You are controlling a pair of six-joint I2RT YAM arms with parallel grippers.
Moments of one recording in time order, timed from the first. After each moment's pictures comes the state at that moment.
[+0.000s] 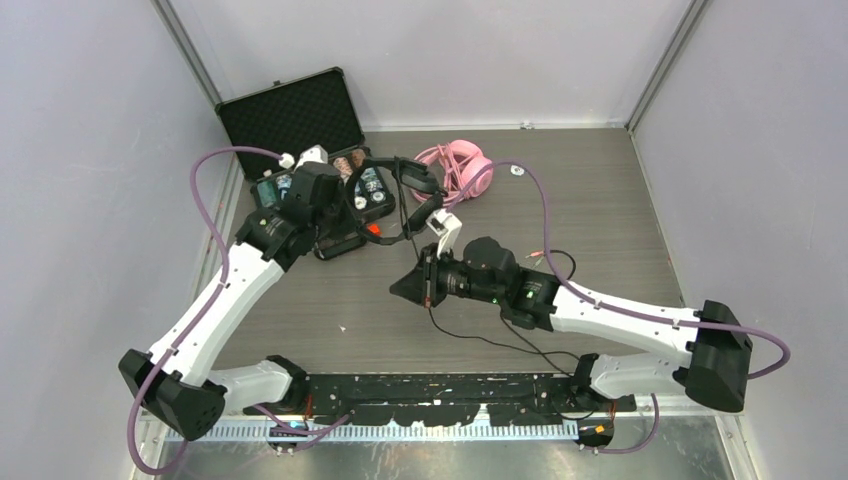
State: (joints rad) left arm -0.51 1.18 1.27 -0.80 -0.21 -0.78; right arm 1.07 1.20 0.88 0.11 -0.14 0.72
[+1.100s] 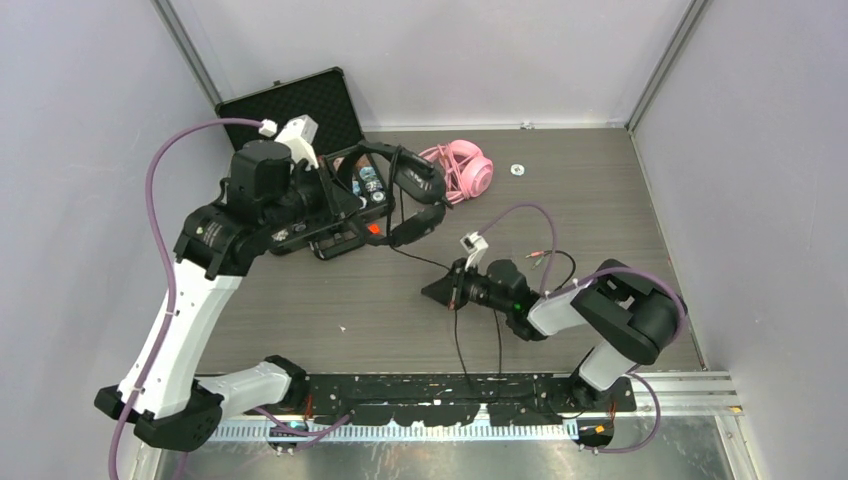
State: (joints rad) left arm -0.49 1.12 1.58 -0.95 0.07 -0.61; right arm 0.85 1.60 0.35 1.00 -0.25 0.69
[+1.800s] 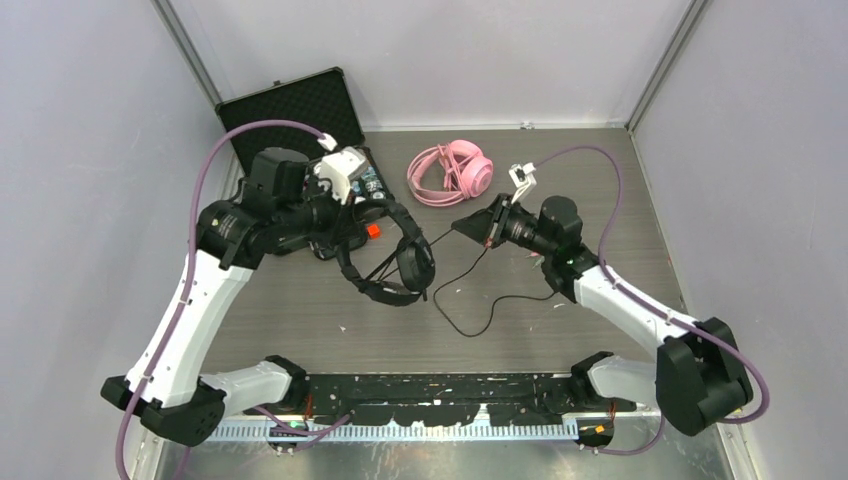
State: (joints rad) left arm -0.48 1.15 1.58 -1.10 0.27 0.09; right arm 0.43 1.21 0.61 0.53 -0.53 0.75
